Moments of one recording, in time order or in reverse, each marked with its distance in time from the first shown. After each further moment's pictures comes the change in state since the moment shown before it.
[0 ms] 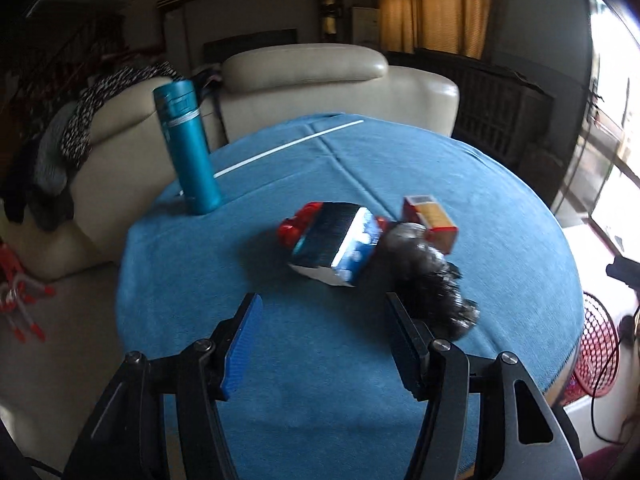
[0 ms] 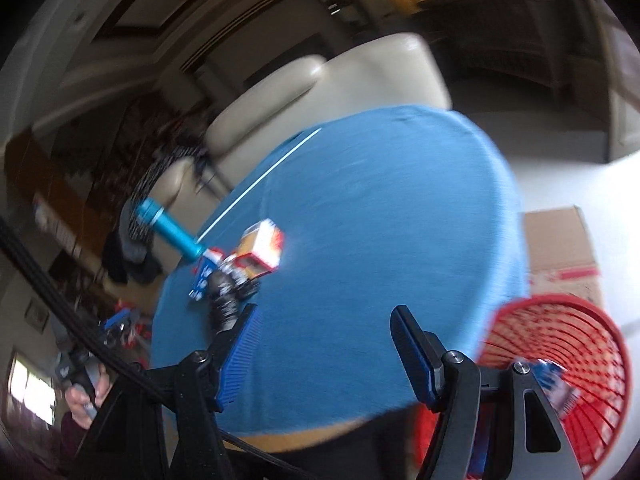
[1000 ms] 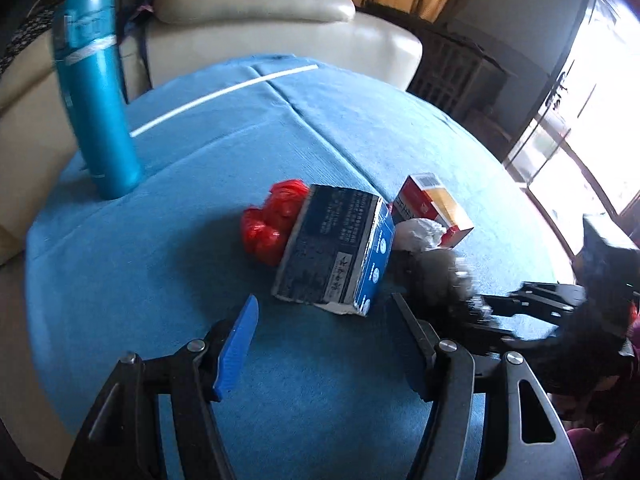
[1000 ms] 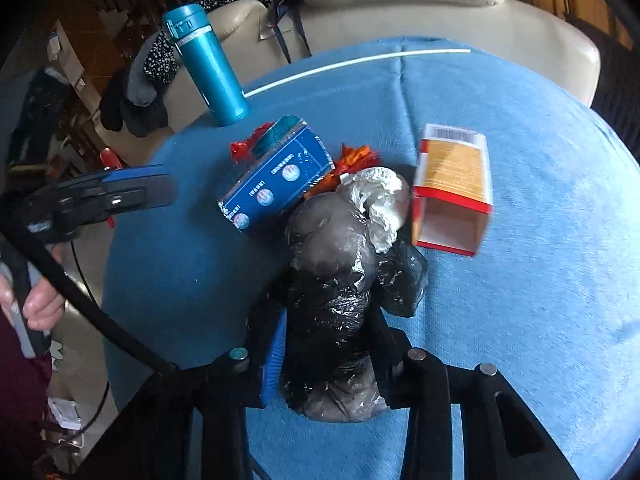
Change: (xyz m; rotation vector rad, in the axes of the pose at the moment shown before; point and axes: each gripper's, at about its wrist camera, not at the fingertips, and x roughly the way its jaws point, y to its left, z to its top) left arm 0.109 0.033 0.047 0.040 0.240 -0.331; right arm 0.243 0.174 -0.027 -0.416 0.335 -0.062
